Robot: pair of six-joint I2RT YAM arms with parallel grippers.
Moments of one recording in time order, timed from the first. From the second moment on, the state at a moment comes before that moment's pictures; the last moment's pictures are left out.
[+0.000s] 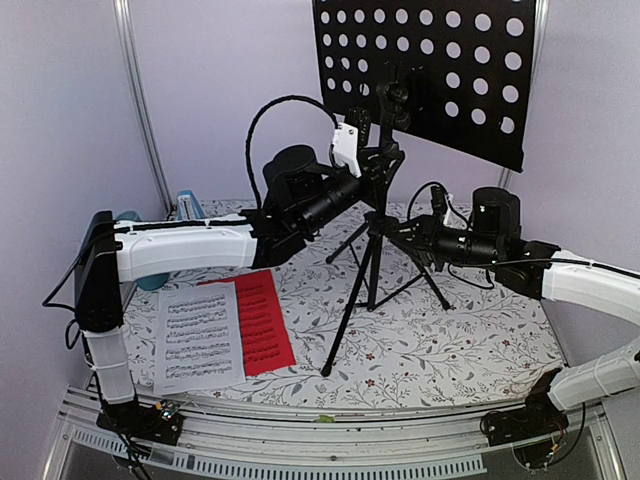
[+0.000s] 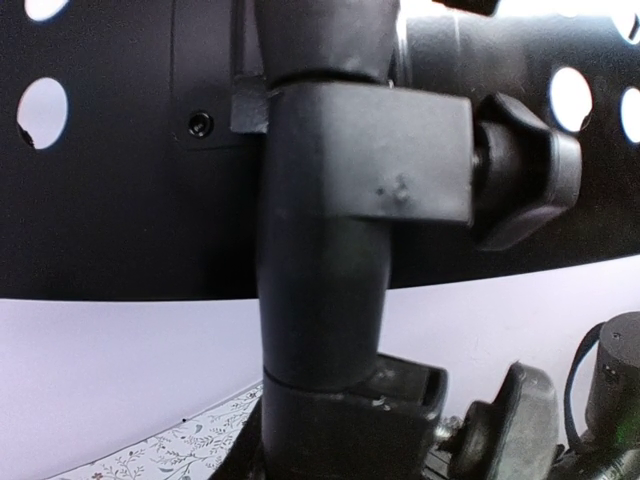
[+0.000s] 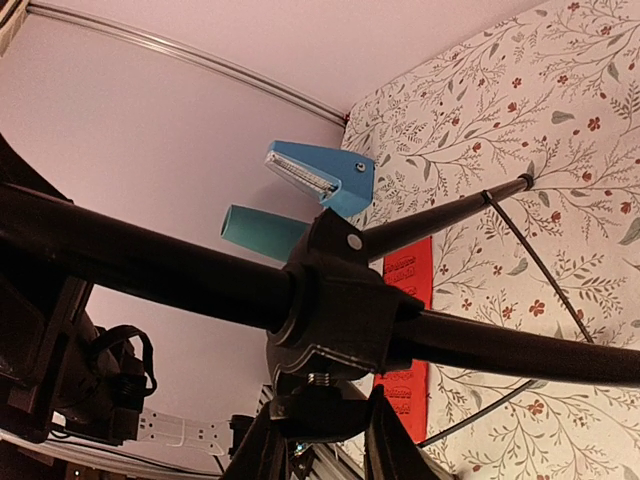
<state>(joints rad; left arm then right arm) -1.01 1.92 1.60 0.61 -0.12 -0.04 0.66 1.22 0.85 0.11 -0.29 1.02</state>
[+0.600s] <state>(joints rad) -1.02 1.92 1.60 0.60 -0.14 -0.02 0.61 1.09 0.84 0.07 -0.15 0.79</state>
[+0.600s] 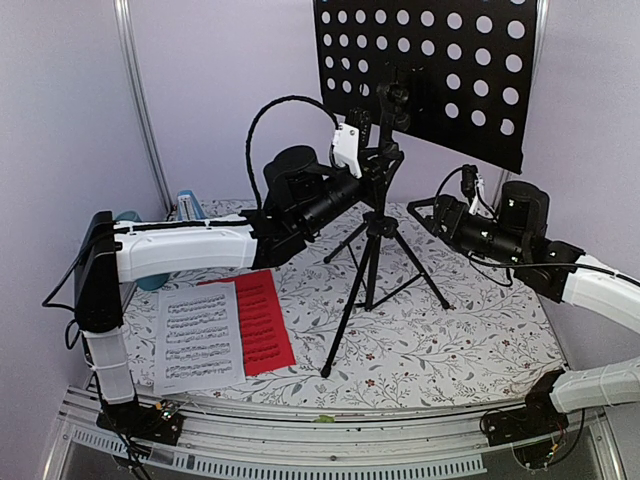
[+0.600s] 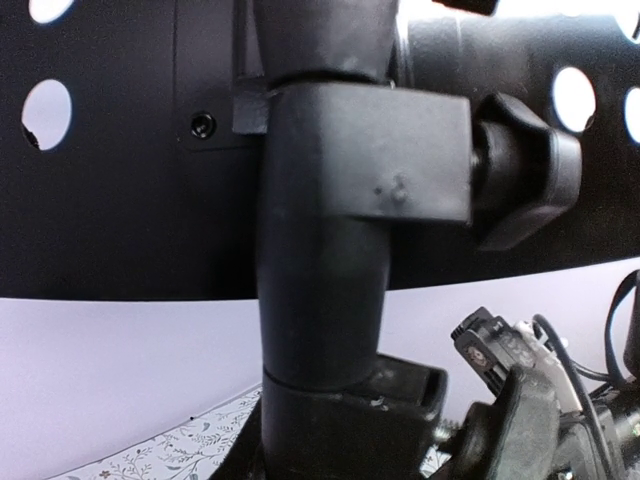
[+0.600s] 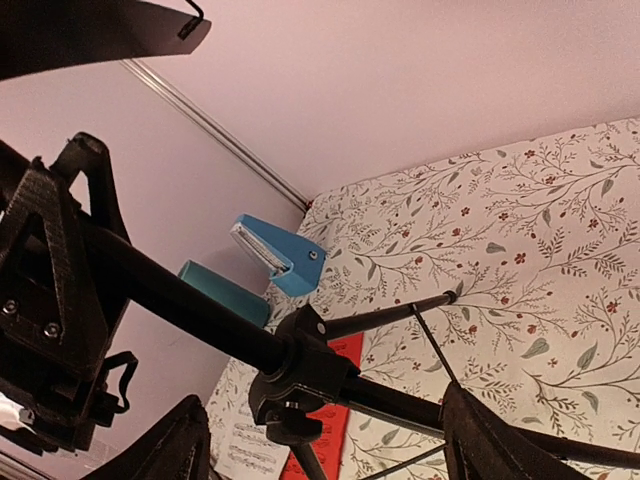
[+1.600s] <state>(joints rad) -1.02 1.92 1.62 0.55 -0.14 -0.03 0.91 1.09 0.63 0.39 0.28 -0.51</state>
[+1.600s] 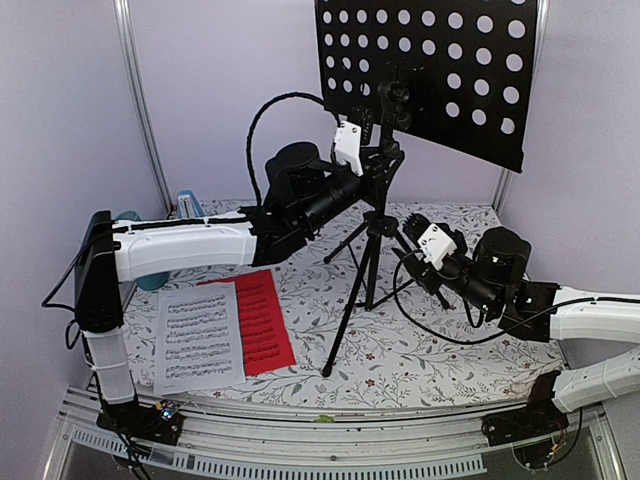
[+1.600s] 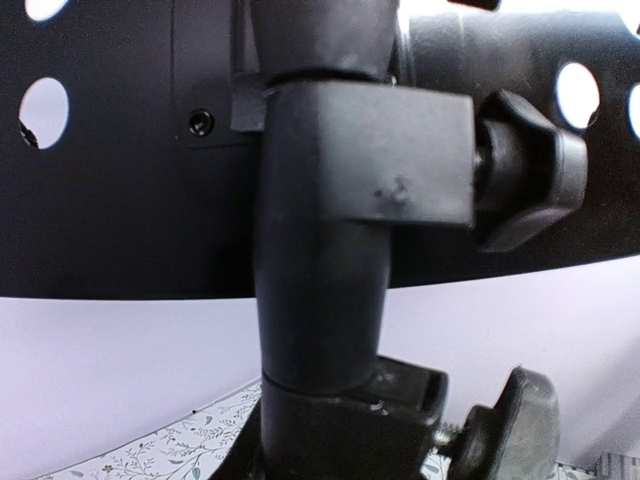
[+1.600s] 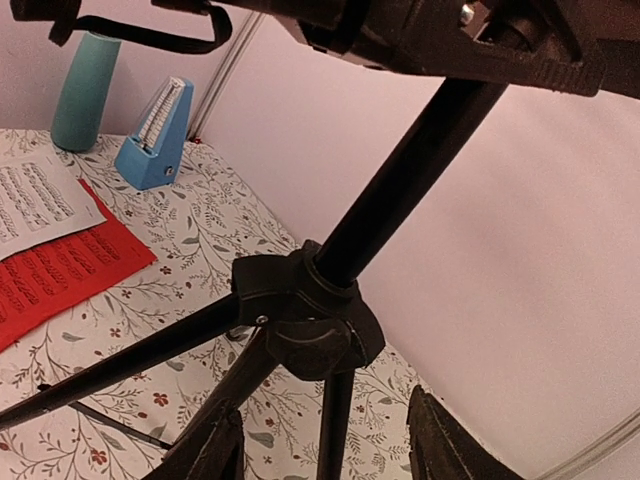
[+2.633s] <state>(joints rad) -1.02 1.93 1.63 0.54 -0.14 -0.03 0.95 1.26 0.76 0.41 0.40 -0.92</state>
